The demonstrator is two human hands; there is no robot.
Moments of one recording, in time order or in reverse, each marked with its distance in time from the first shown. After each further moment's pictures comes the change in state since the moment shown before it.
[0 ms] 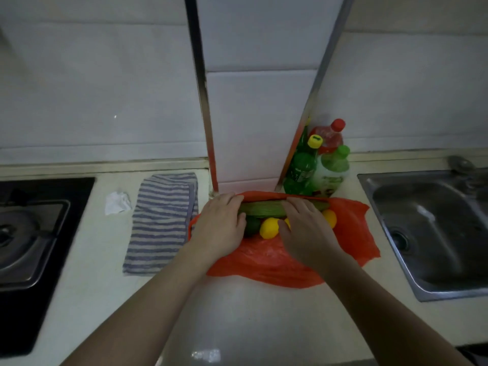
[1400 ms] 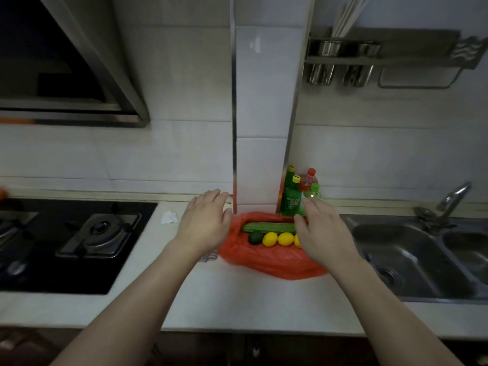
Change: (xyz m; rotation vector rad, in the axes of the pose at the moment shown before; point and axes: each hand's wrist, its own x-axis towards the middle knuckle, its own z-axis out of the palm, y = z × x) left_hand -0.211 0.107 -0.172 0.182 0.299 -0.109; right_hand -0.212 -0.050 -0.160 0.077 0.348 -0.023
